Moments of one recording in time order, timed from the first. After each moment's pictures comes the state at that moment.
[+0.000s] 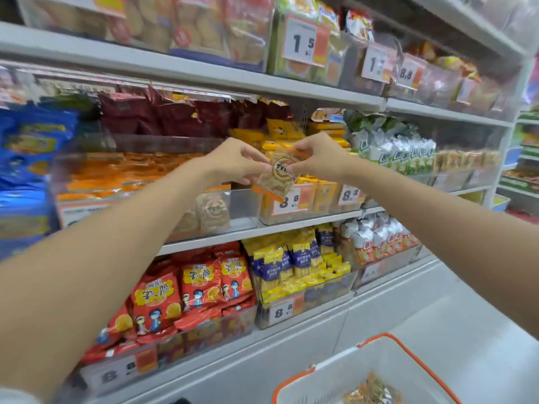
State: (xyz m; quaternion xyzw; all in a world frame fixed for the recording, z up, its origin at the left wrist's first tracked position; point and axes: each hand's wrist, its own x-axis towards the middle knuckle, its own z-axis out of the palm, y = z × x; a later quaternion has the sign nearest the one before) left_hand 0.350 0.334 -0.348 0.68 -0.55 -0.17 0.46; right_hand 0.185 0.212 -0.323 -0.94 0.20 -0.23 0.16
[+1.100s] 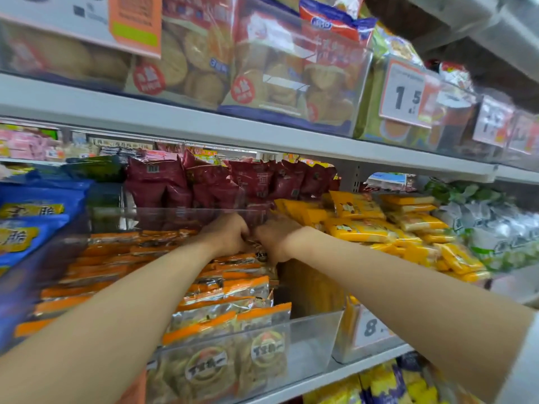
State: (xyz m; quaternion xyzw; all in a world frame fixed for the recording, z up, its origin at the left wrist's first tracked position) left_hand 0.557 0.234 -0.386 0.80 -0.55 0.05 0.24; right_hand 0.448 0.151 -0.366 -0.95 0.14 0.00 -0.27
